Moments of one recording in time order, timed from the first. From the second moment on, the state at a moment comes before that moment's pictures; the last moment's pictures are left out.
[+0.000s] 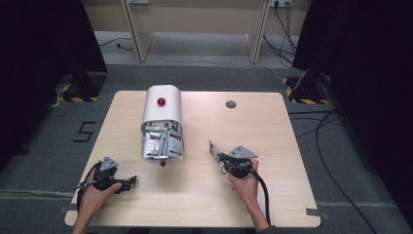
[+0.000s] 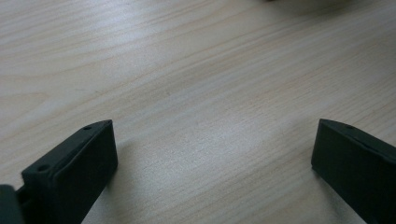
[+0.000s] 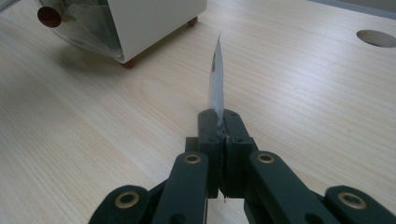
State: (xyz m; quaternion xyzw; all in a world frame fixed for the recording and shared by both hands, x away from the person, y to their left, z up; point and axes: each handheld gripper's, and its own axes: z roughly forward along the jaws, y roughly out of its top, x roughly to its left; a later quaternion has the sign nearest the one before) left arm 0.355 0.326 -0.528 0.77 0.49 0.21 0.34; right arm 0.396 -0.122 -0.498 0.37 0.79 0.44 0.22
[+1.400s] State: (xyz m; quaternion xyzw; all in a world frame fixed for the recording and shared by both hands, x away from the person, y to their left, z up) left arm 0.355 0.326 -0.528 0.77 0.49 0.21 0.34; right arm 0.409 -0.141 -0.510 0.43 0.77 0.41 0.24
